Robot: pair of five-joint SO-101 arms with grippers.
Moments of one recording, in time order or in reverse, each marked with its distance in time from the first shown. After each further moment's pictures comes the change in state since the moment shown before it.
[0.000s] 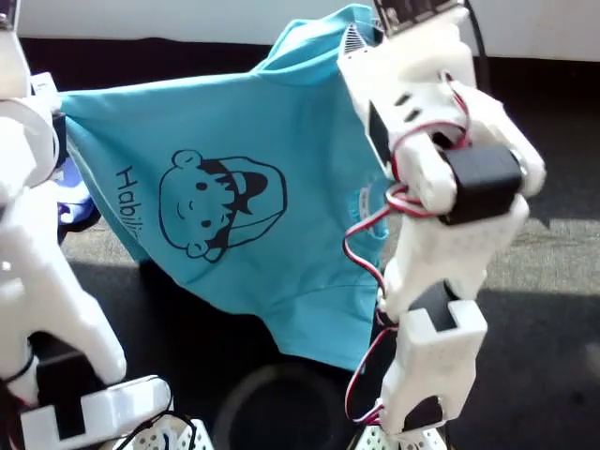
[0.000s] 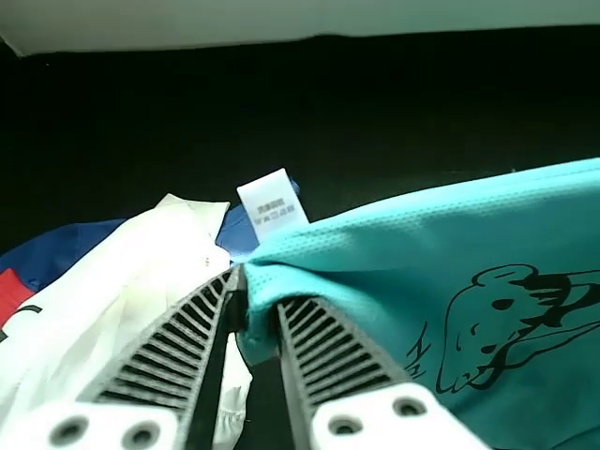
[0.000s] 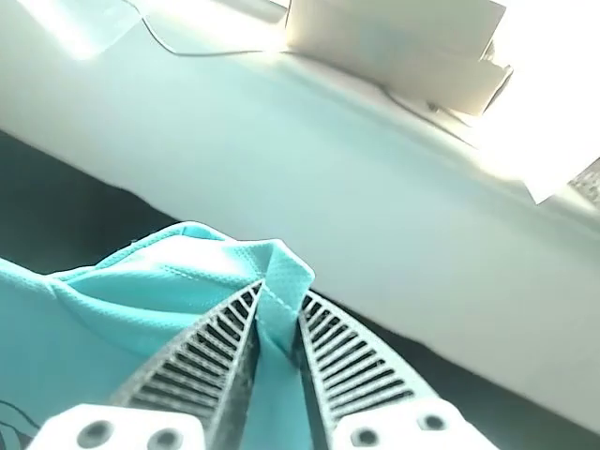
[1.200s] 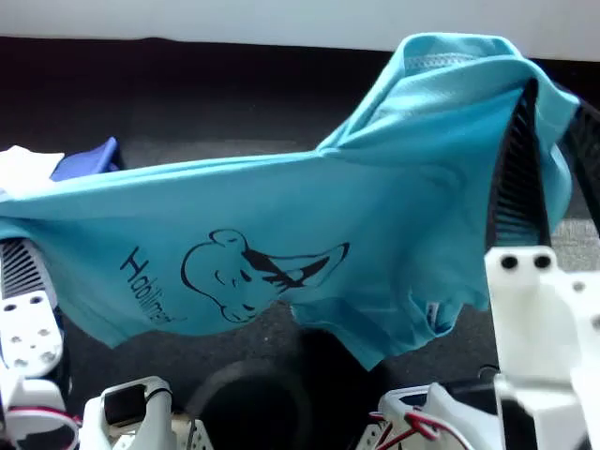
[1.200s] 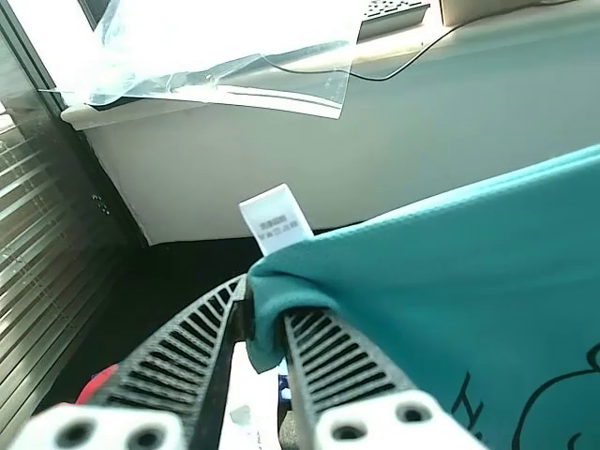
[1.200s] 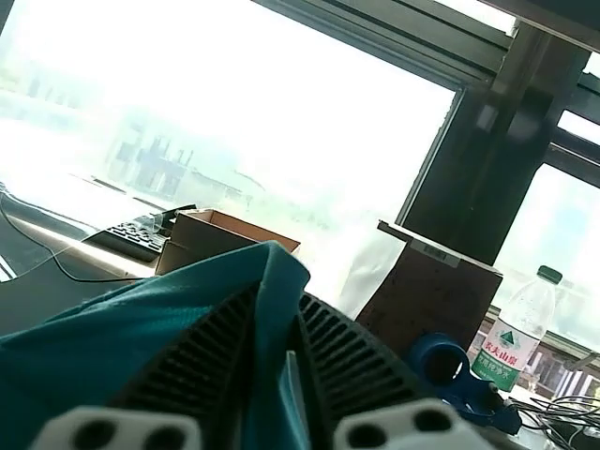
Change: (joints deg) left arm 0.1 -38.4 12.0 0.1 0.0; right arm 5.7 -32.1 -1.2 -1.8 4.8
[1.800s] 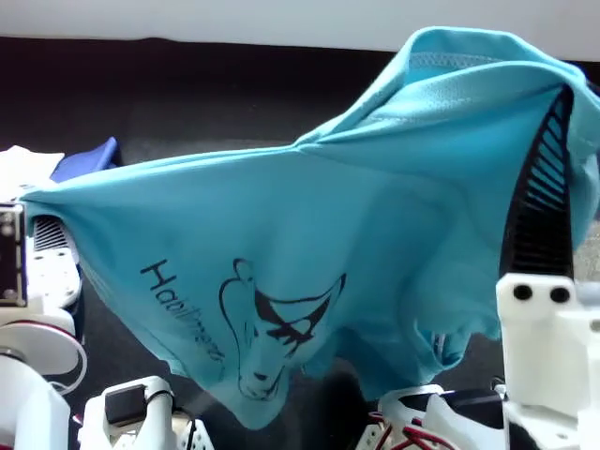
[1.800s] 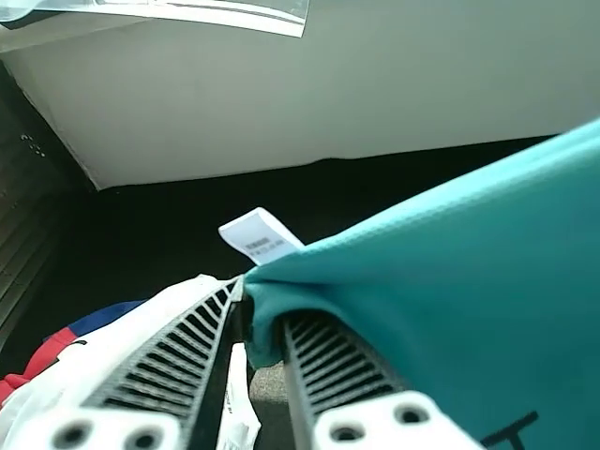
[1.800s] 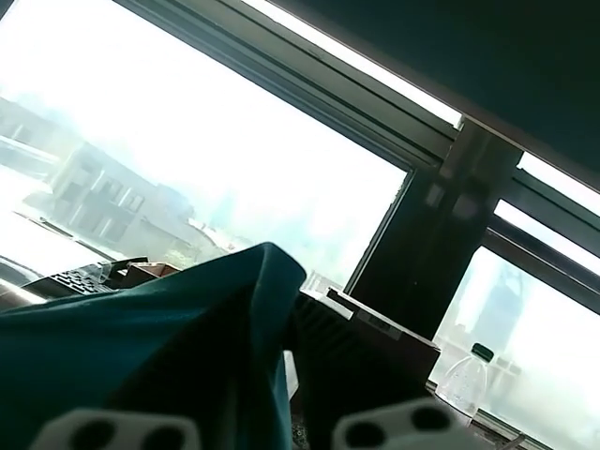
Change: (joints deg) left arm 0.4 -1.7 17.6 -3.6 0.0; right arm 0.0 -2.0 3.3 -9.1 6.7
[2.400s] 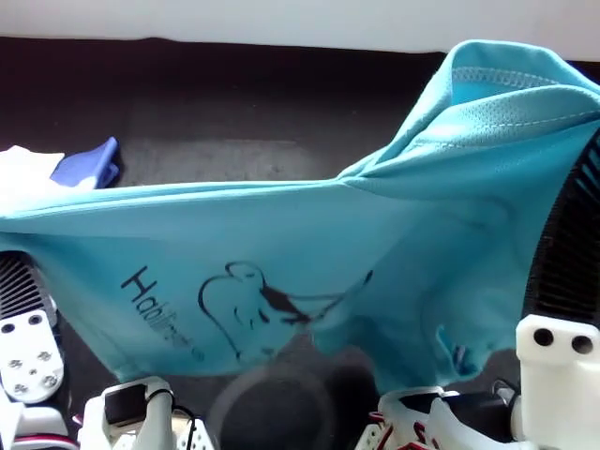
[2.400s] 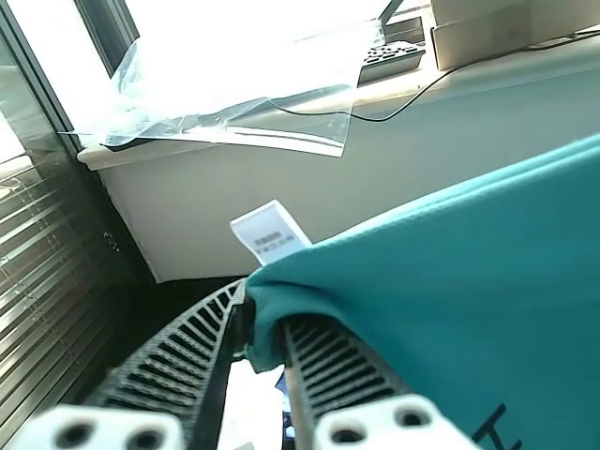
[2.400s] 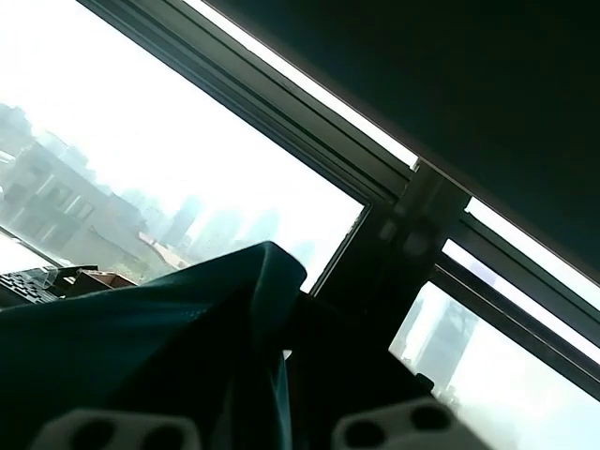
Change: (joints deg) left arm -0.1 0.0 -18.0 1.8 0.0; right arm 0.0 -0.4 -3.5 -0.2 7.5
